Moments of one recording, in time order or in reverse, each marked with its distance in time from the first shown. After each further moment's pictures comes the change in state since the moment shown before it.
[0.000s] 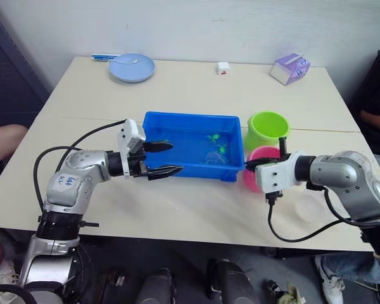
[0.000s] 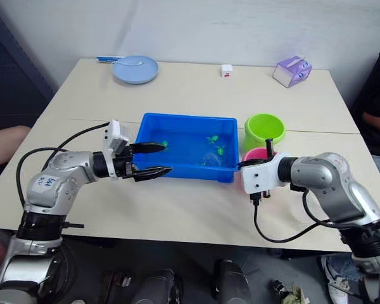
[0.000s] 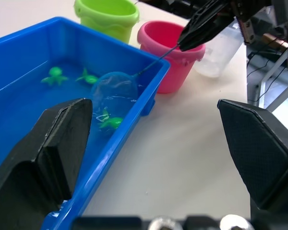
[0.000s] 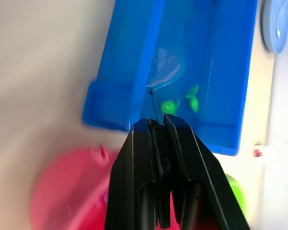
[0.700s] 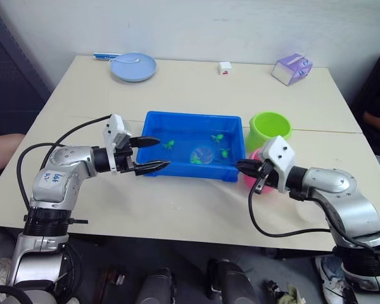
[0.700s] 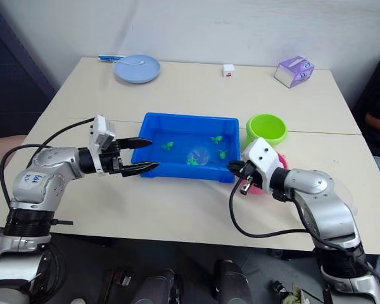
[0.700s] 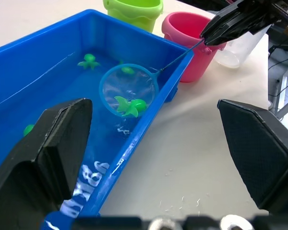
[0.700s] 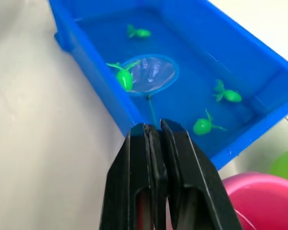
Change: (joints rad) left arm -0.040 0.031 0.037 0.069 -0.005 -0.021 -0.021; right arm 0.108 0.250 -0.239 -0.251 0.448 0.791 -0.174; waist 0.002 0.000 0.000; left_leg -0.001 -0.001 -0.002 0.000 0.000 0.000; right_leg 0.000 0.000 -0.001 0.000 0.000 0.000
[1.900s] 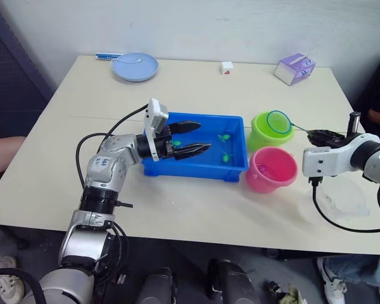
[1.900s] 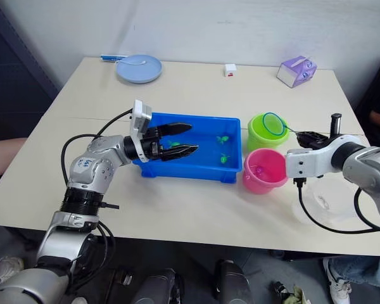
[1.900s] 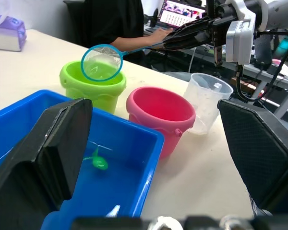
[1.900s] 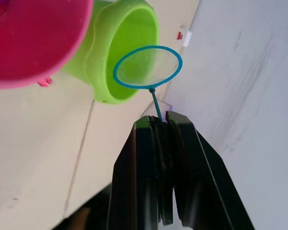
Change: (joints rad) left arm -0.183 -0.298 -0.057 0.215 0.019 -0.108 0.002; right arm 0.065 -0.701 0.097 0.271 -0.718 -0.850 -0.275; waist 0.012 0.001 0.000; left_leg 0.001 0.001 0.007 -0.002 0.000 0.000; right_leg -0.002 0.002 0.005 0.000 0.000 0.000
